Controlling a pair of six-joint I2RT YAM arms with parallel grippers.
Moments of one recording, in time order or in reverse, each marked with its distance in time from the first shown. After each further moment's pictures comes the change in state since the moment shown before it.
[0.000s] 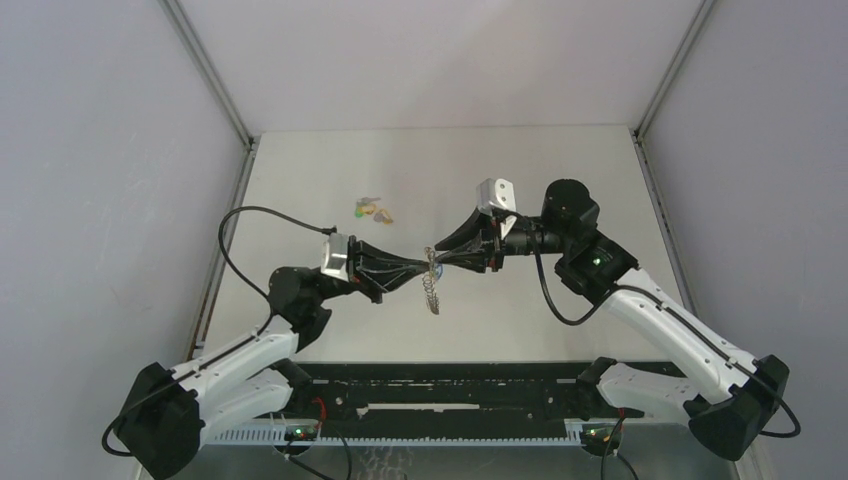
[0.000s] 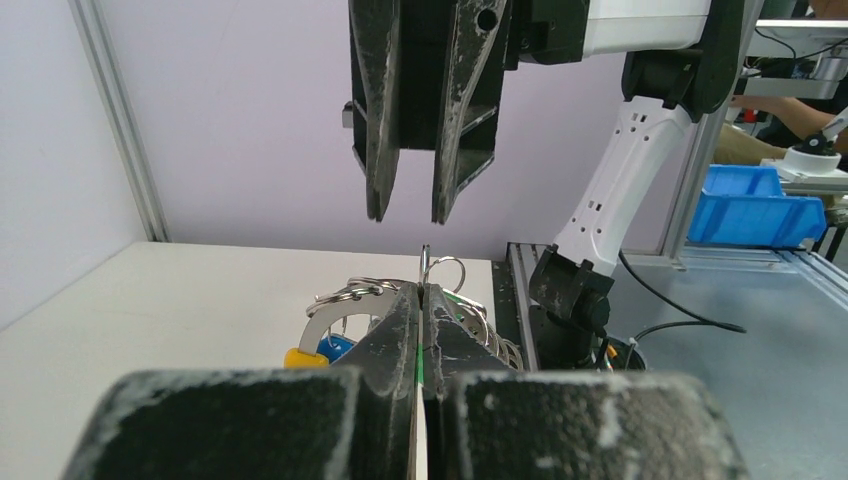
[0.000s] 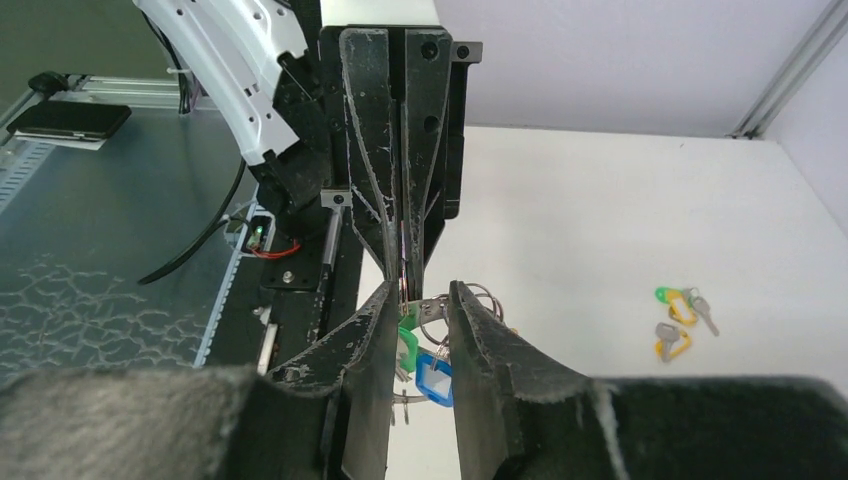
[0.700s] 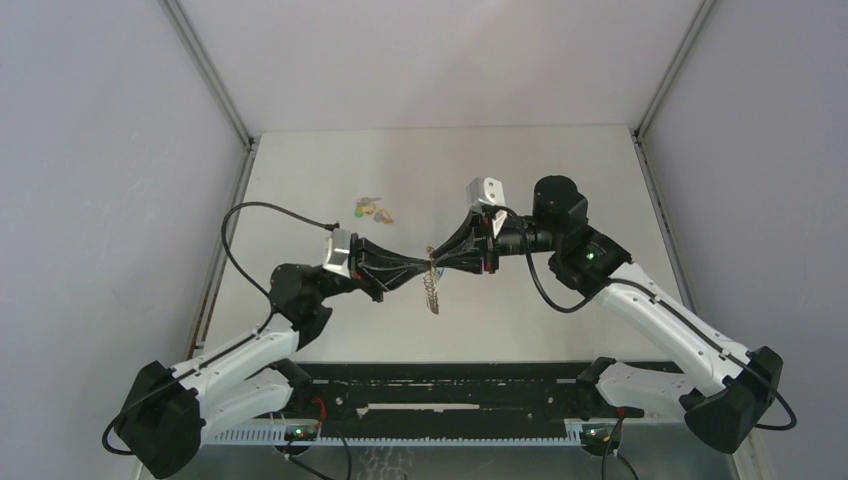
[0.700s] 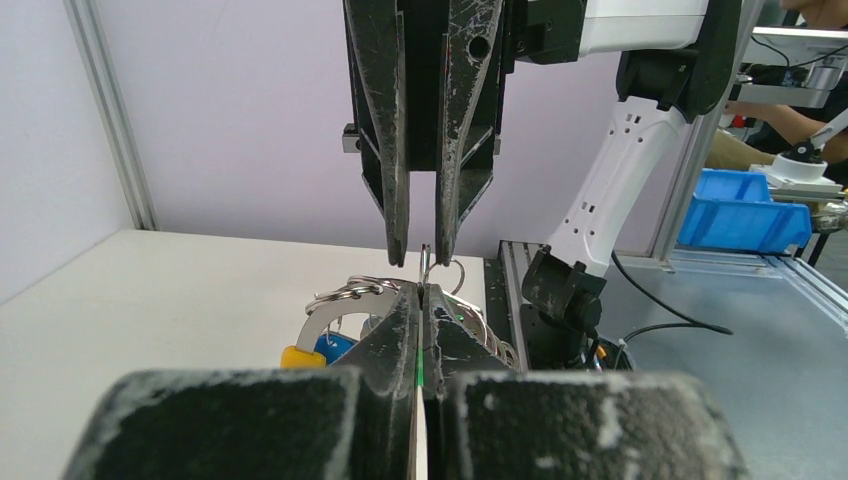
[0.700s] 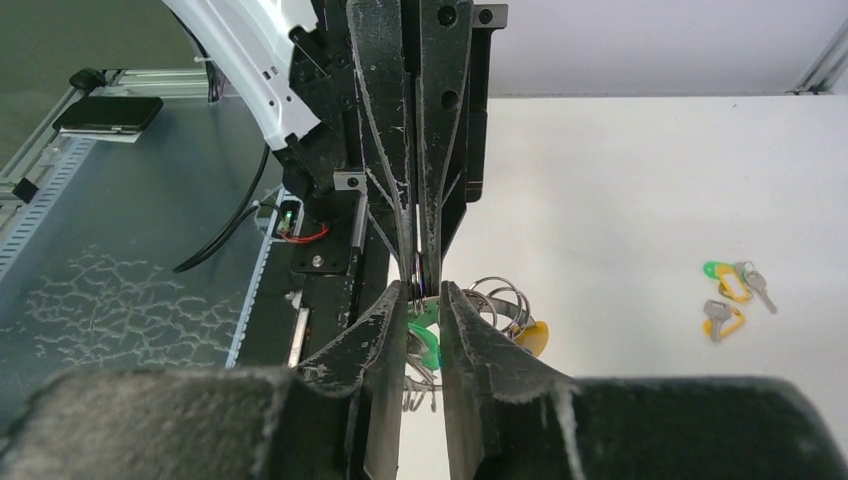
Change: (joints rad) left arm 0.000 0.013 0.021 -0.022 0.000 -0.029; right arm 0.011 0.052 0.032 -0.075 -0.024 0.027
